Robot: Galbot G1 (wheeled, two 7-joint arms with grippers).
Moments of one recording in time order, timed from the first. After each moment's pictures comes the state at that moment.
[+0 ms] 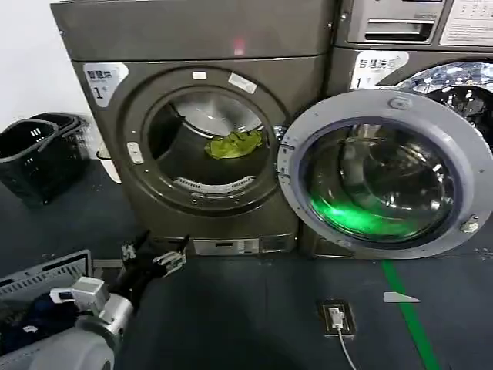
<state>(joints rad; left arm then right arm) 1.36 -1.38 -0.68 -2.40 -0.23 0.70 0.16 -1.80 0.87 2.54 1.89 0.97 -0.41 -0.04</state>
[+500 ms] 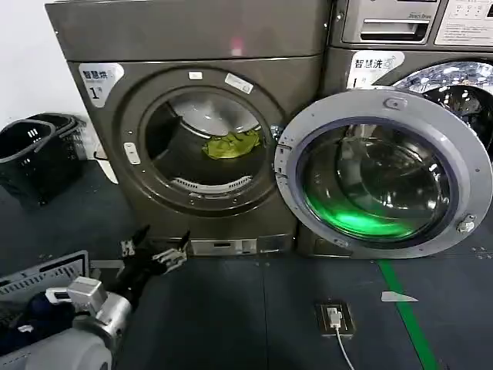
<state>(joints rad) 1.36 -1.38 -0.67 -2.41 -0.21 0.67 0.17 -1.80 0.88 2.55 1.90 1.01 -0.38 -0.07</state>
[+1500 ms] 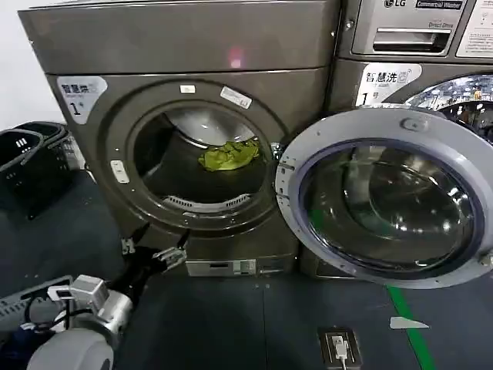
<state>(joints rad) 1.35 -1.38 -0.67 -2.40 -0.19 0.67 0.18 -1.79 0.89 2.54 1.90 1.03 -0.34 -0.08</state>
